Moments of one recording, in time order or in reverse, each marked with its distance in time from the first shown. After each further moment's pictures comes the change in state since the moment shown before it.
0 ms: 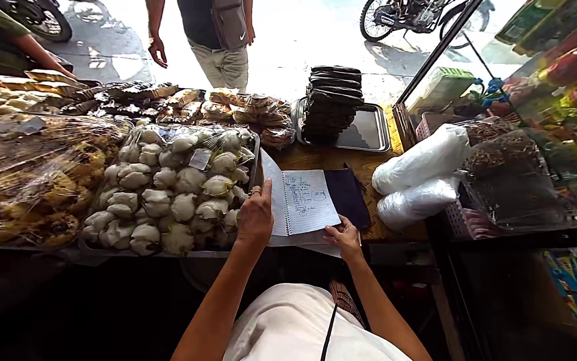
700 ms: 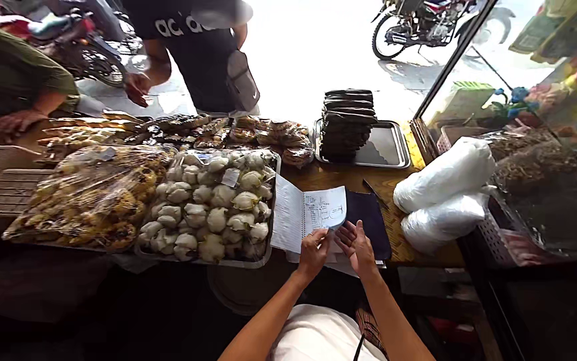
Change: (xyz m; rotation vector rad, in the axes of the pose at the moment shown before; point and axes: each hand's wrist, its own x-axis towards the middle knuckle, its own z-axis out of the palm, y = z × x) left_hand -0.032 -0.002 0.146 -0.883 0.093 0.264; right_hand 0.000 -0.008 0.025 0.300 -0.041 0.032
